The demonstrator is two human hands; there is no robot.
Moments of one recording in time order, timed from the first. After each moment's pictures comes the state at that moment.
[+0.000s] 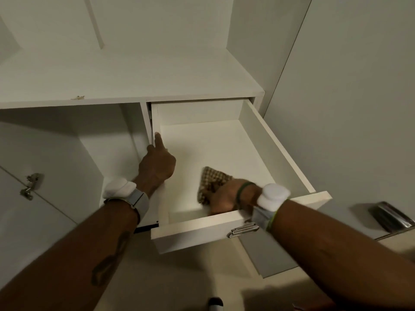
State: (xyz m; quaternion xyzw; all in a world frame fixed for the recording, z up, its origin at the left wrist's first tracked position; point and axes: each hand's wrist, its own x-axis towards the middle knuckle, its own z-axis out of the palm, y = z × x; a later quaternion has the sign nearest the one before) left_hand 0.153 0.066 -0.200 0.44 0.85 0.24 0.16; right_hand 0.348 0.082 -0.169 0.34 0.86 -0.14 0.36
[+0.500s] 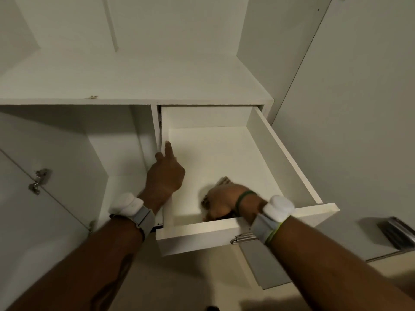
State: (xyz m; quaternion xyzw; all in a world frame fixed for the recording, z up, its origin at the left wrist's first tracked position) left_hand 0.168 0.042 -0.205 0.46 0.85 0.24 0.13; right_hand 0.334 0.075 -0.160 0.33 0.88 -0.12 0.32
